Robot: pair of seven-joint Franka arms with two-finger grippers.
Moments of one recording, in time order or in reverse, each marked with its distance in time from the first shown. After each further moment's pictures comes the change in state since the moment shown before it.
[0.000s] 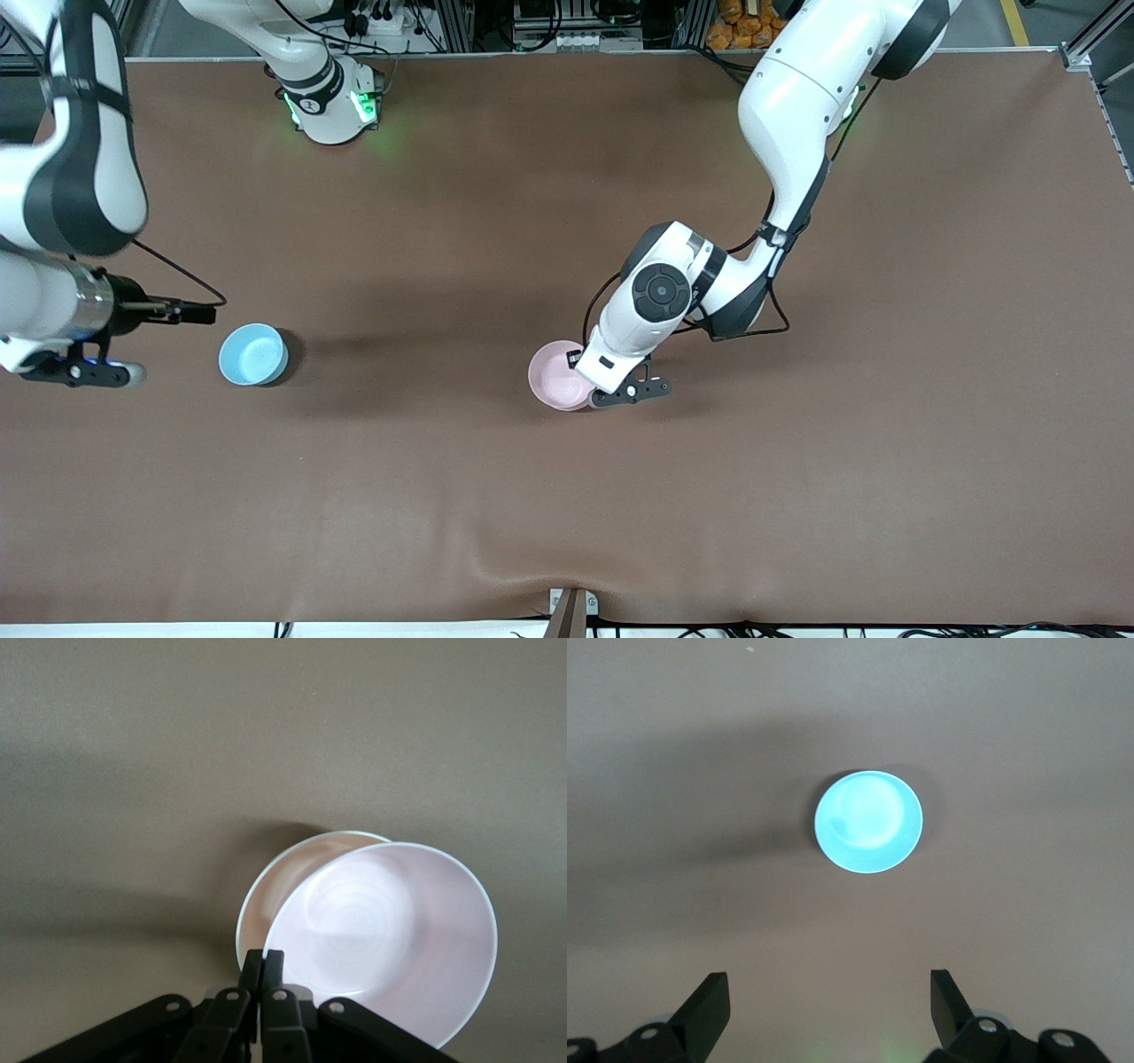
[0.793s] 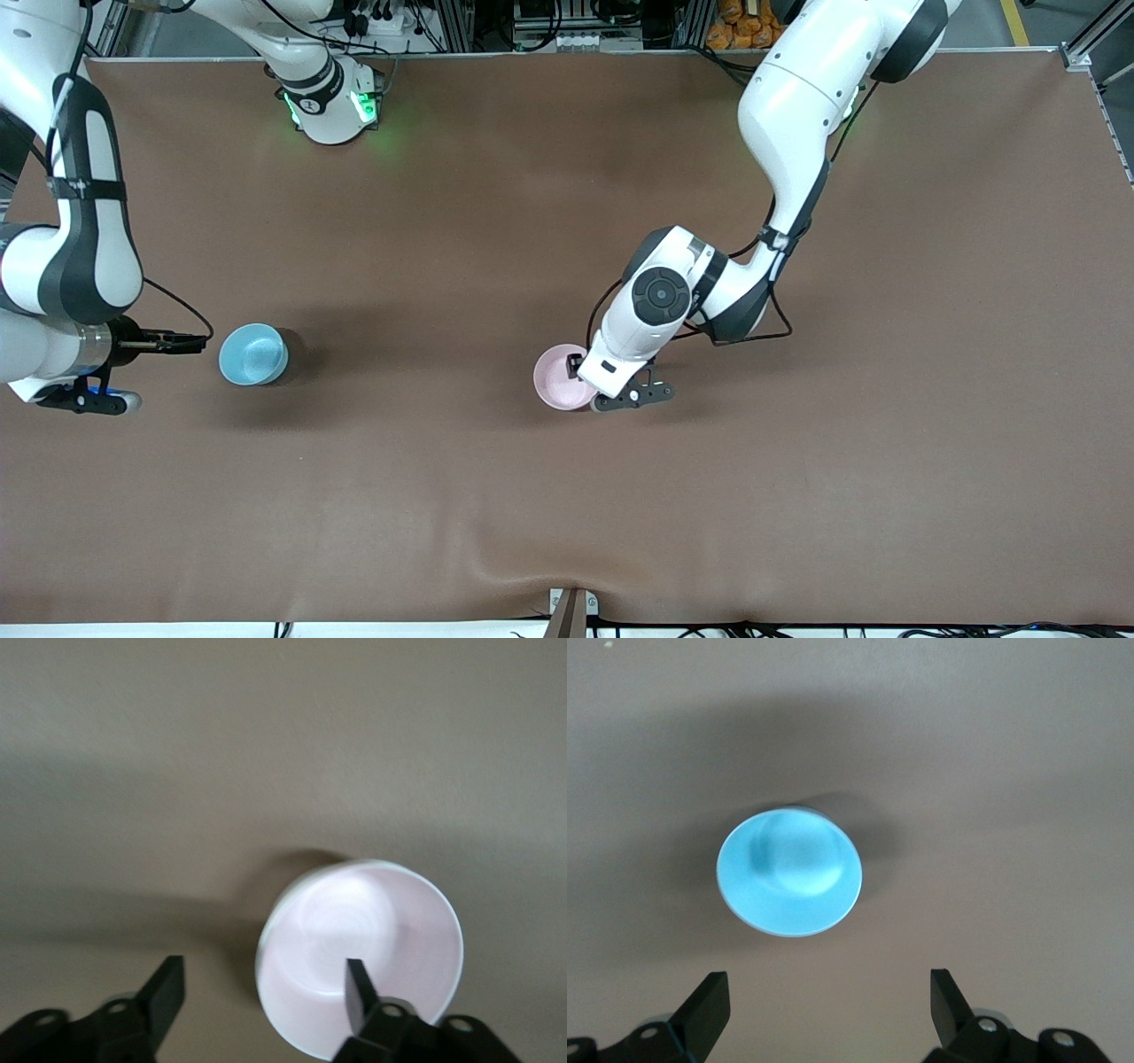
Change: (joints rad) left arm 0.004 -0.003 0.026 0.020 0.037 -0.009 -0.003; right arm -0.125 0.125 -0.002 -0.073 0.000 0.207 -0.125
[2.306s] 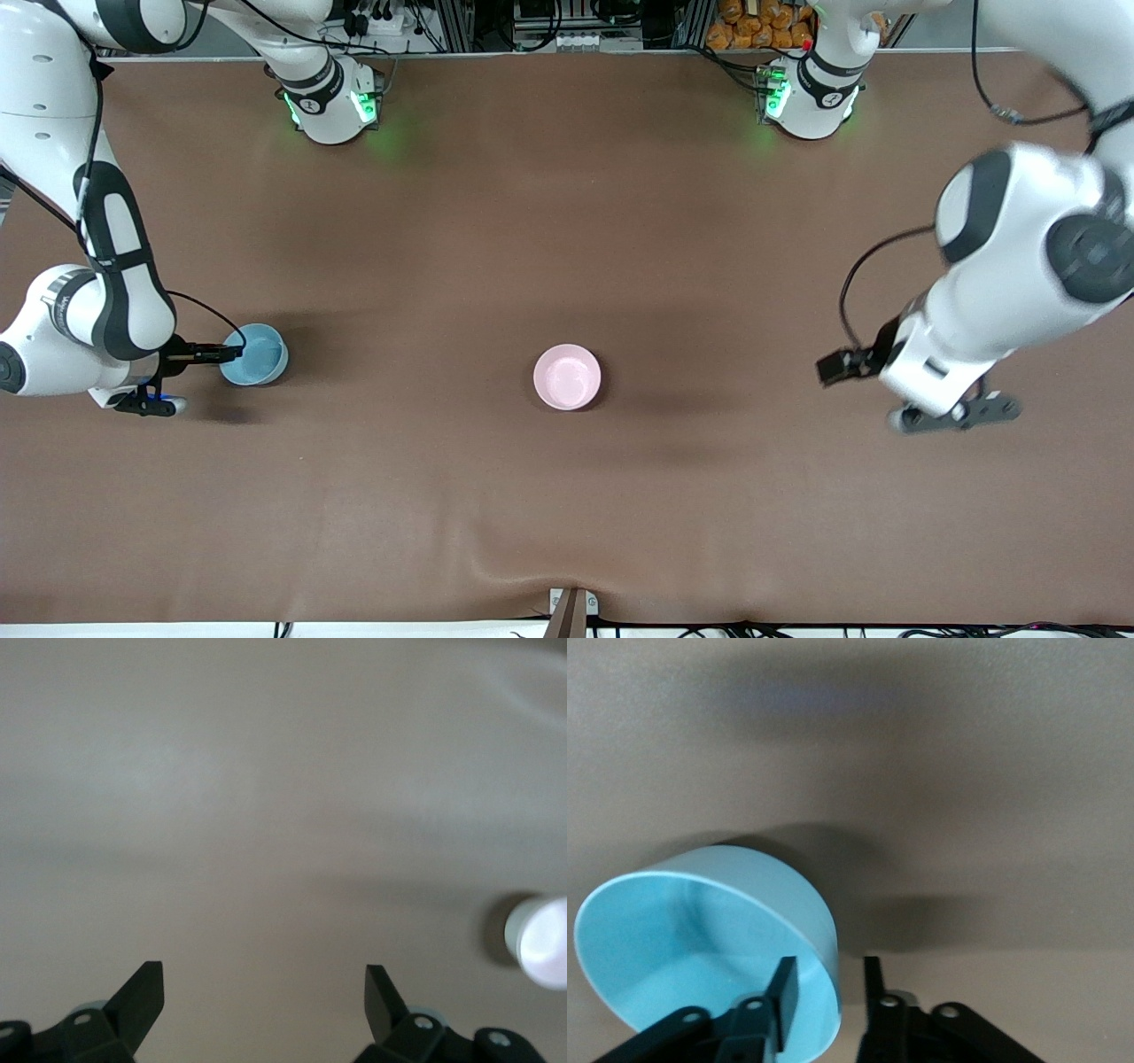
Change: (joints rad) left arm 0.492 -0.436 -0.112 0.023 0.114 -0.588 0.417; right arm -0.087 0.177 0.003 -0.111 0.183 0.211 -0.192
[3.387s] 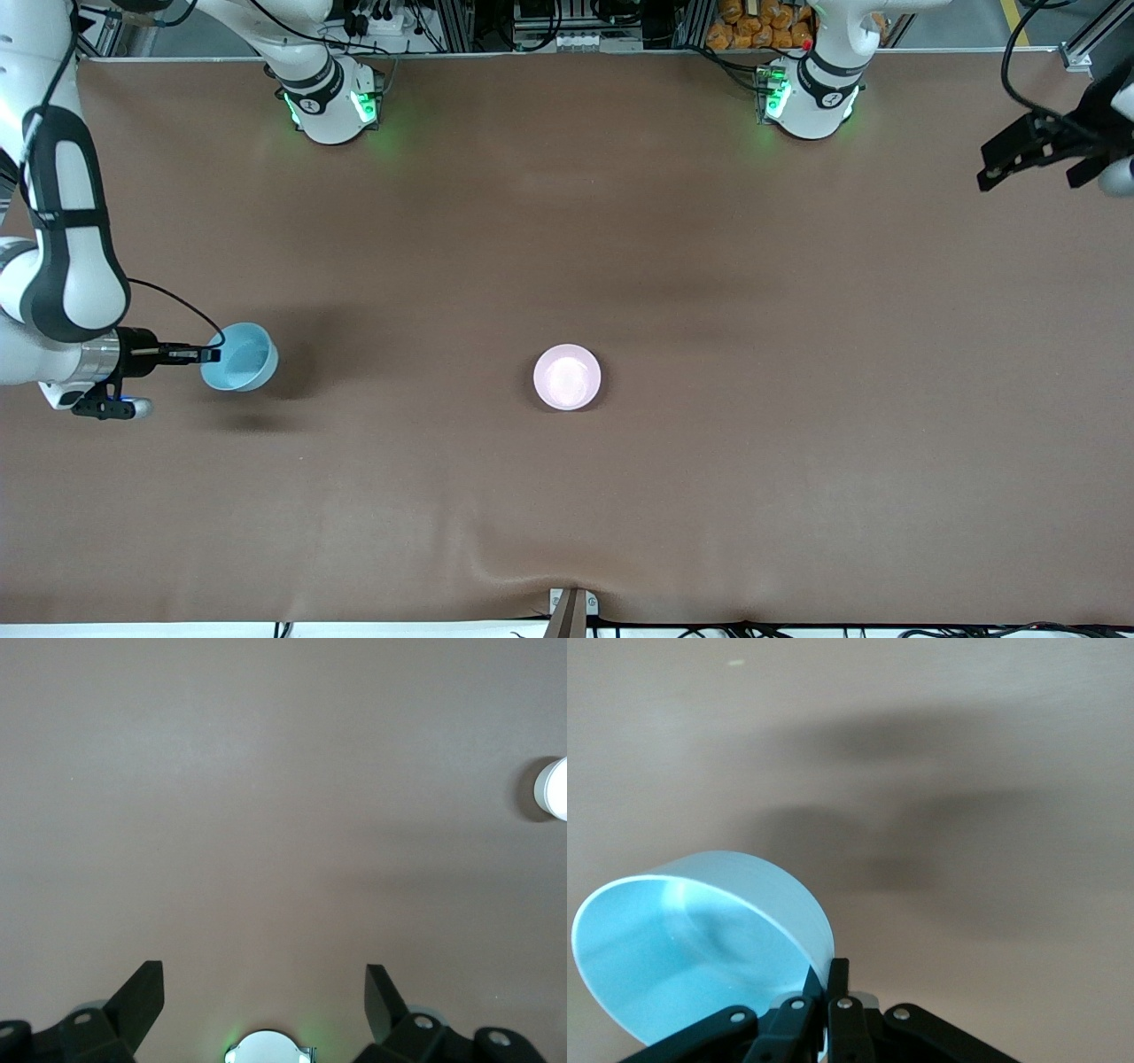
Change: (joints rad) left arm 0.000 -0.412 0.188 -0.112 -0.066 -0.331 0.258; right arm 0.012 -0.164 0.054 0.045 0.135 -0.158 -0.003
